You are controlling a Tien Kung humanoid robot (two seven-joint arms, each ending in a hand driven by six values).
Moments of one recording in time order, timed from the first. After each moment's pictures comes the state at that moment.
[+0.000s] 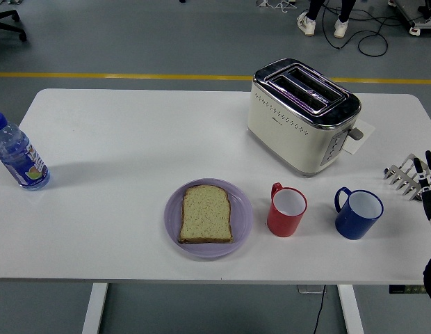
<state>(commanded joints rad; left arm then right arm) -0.10 0.03 -0.25 -0.20 0.10 0.20 0.06 0.01 -0.12 1.61 1.43 -0.22 -0.28 0.04</state>
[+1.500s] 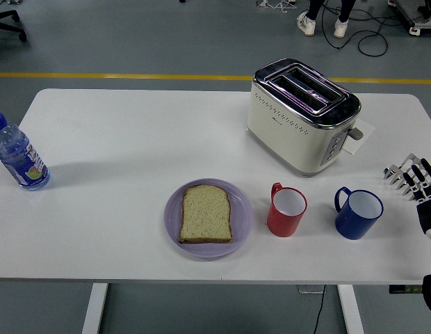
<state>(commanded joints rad) -0.09 0.03 -0.24 -0.20 0.09 0.20 0.06 0.02 -0.10 1.63 1.26 -0.43 -0.02 0.12</state>
